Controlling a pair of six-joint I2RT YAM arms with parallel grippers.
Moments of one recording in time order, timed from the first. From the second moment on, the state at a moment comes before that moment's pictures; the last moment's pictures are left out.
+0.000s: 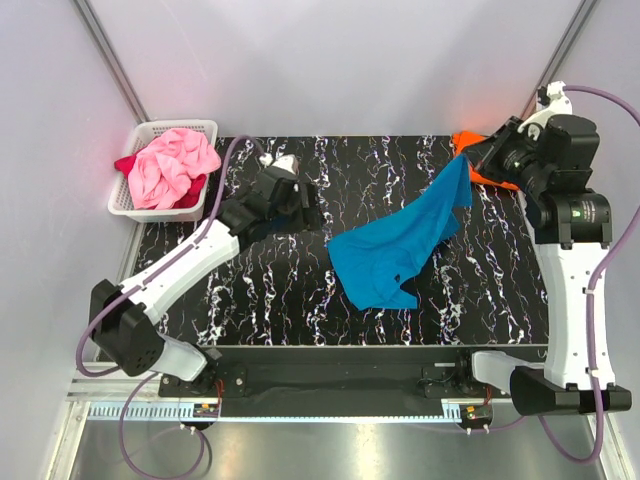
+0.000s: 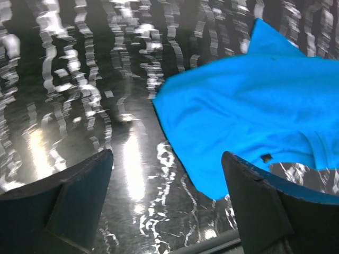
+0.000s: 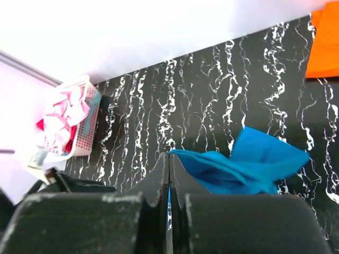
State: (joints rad) left arm -0.64 1.42 1.27 -0.58 -0.12 -0.63; right arm 0.01 1.18 1.67 -0.77 -0.22 0.48
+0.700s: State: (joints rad) left arm -1.06 1.64 1.44 -0.53 -0.11 -0.46; right arm 0.01 1.32 1.96 -0.92 -0.18 0.43
